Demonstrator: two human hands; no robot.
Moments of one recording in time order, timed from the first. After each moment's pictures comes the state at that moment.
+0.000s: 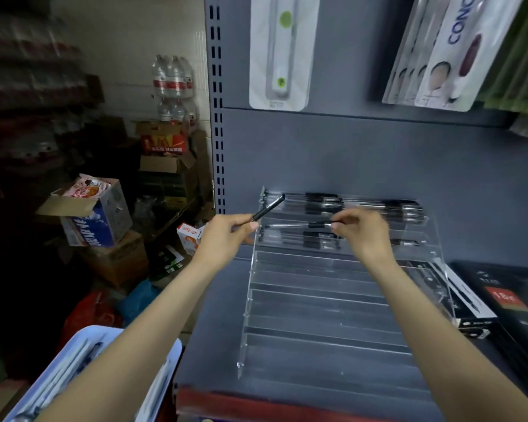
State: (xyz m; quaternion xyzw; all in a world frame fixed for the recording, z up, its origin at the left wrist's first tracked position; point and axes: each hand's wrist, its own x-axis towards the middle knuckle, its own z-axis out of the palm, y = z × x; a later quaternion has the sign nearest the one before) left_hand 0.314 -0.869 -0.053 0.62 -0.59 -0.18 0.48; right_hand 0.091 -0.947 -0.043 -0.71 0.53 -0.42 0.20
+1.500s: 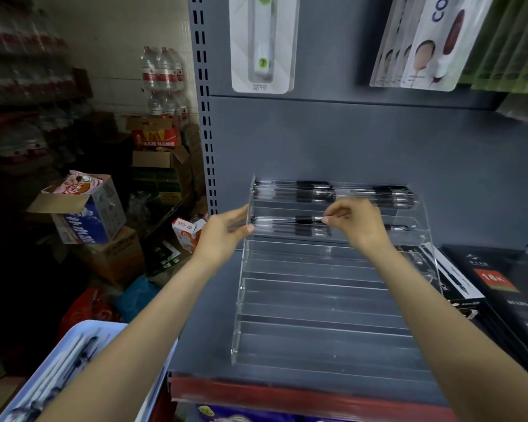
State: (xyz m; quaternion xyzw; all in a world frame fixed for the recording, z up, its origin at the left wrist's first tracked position) left_hand 0.301 -0.871 -0.069 0.59 -0.56 -0.27 0.51; right_hand 0.079 -0.945 -0.043 -0.75 0.52 -0.36 0.19
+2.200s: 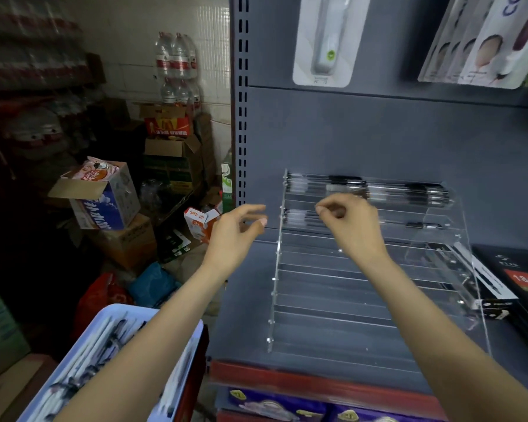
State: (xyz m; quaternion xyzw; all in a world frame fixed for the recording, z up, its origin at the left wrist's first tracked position) left_hand 0.334 -0.839 -0.075 0.60 -0.56 -0.22 0.53; right_hand 0.148 -0.897 -0.040 -0.76 0.48 -0.40 0.14
